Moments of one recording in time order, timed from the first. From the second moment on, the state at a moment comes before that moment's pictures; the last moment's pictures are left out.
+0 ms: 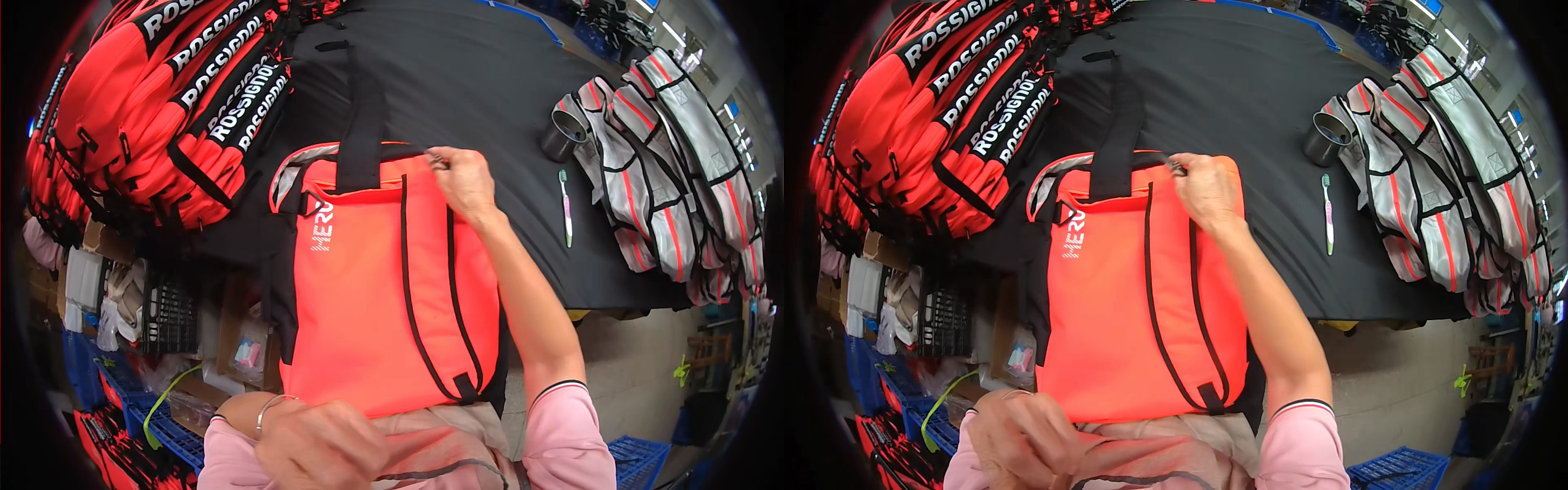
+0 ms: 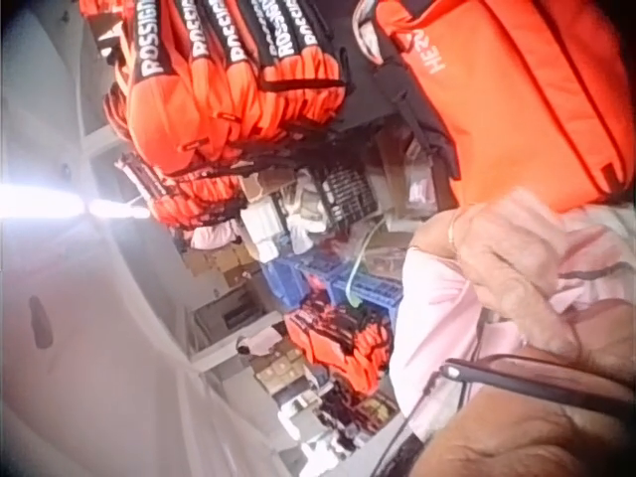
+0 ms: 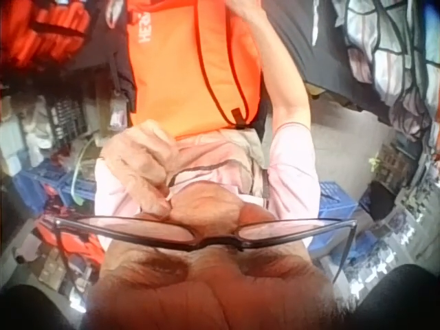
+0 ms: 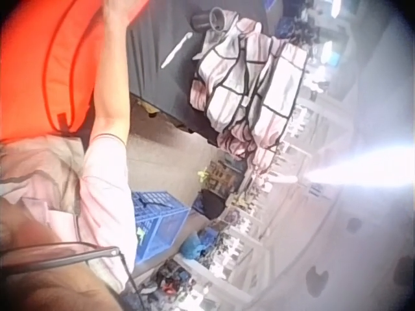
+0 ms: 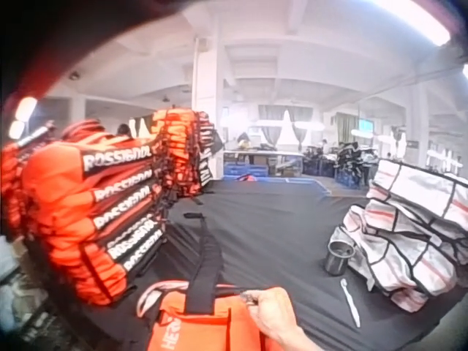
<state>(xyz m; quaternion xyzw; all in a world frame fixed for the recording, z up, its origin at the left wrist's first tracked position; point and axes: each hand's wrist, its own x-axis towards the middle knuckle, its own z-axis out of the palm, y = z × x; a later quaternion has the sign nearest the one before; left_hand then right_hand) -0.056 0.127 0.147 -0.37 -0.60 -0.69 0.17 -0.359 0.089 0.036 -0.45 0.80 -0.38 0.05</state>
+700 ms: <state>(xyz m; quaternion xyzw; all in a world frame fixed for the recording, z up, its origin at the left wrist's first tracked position) -0.133 -0.004 -0.053 0.31 -0.90 -0.11 0.29 -0.347 0.047 0.062 -0.49 0.84 -0.21 0.12</state>
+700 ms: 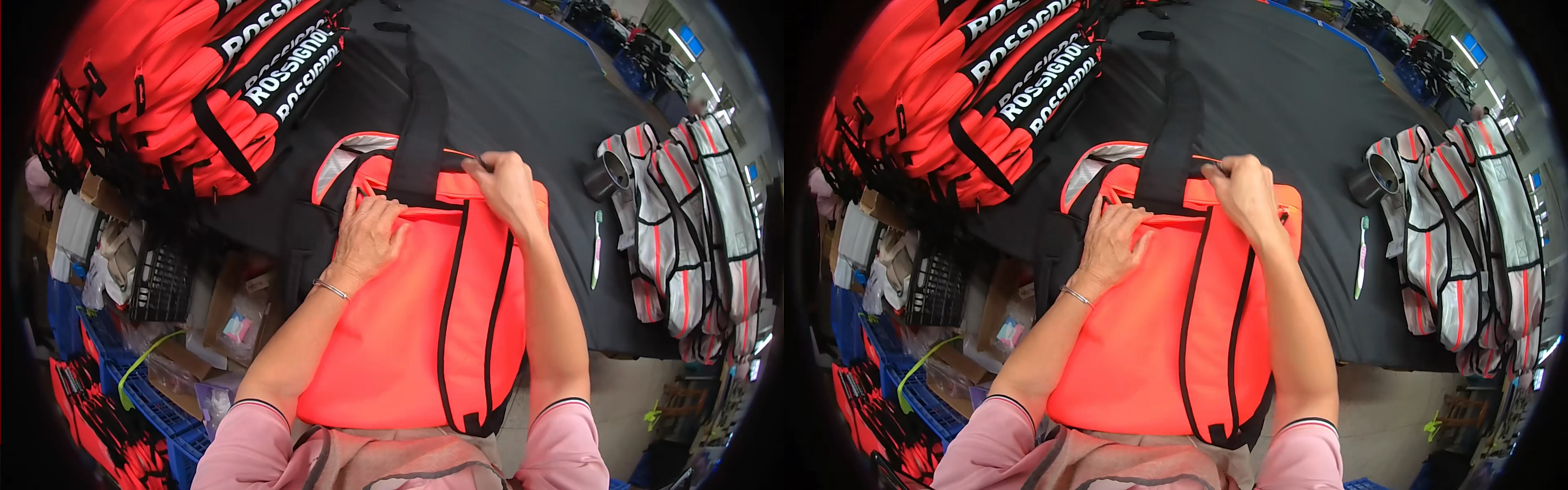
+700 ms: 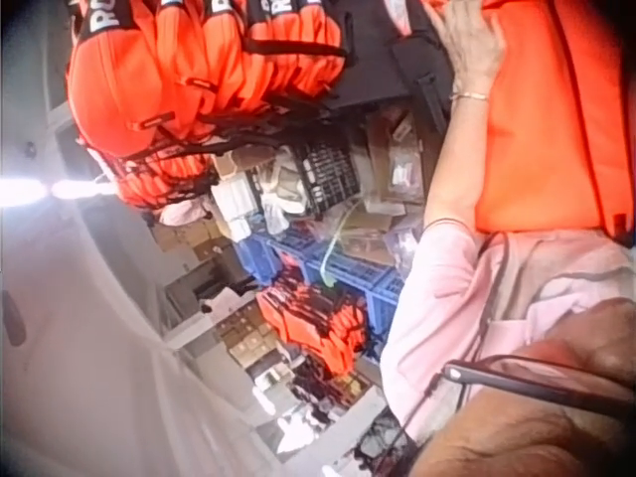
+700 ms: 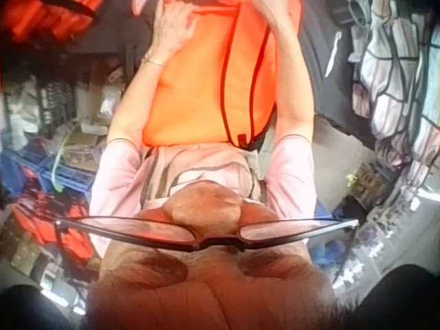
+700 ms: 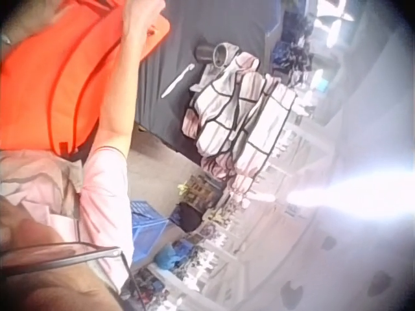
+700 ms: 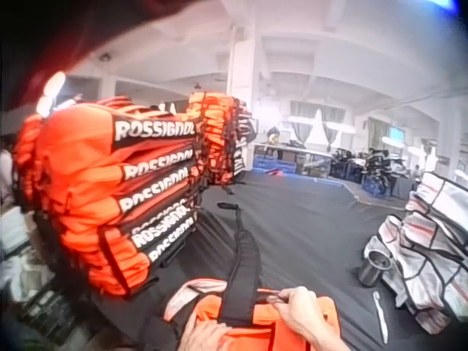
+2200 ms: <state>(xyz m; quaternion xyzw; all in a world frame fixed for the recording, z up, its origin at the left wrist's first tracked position) -0.211 -0.102 -0.043 0.47 -0.76 -0.40 0.19 -0.354 0.056 -0.017 -0.64 0.70 -0.30 -0.08</state>
